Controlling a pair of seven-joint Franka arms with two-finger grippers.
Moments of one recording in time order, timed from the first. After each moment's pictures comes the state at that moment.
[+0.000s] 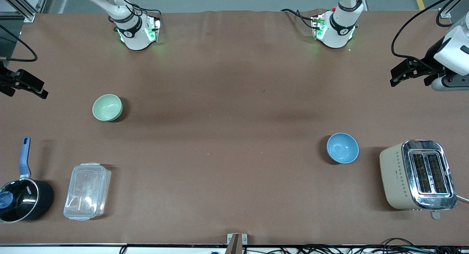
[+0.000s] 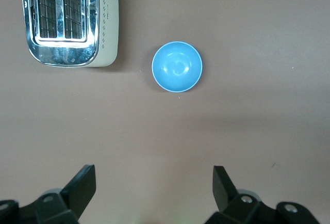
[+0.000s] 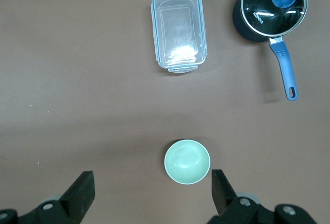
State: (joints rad) left arm -0.03 -0.03 -0.08 -1.59 0.01 1.55 -0.10; right arm -0.01 0.02 -0.03 -1.50 0.01 1.59 0.05
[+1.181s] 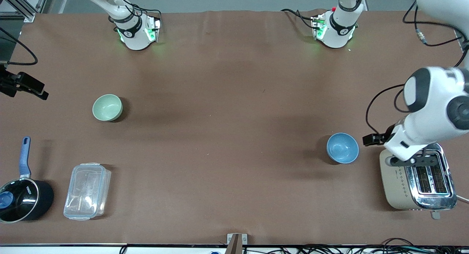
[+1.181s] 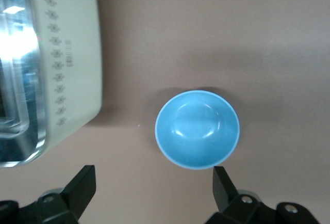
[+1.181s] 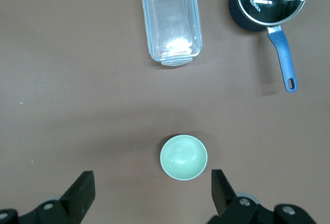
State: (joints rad) left arm -0.02 0.44 -0.08 -1.59 0.10 1.94 -0.11; right arm -0.04 0.03 -0.03 -1.55 0.01 1.60 0.05
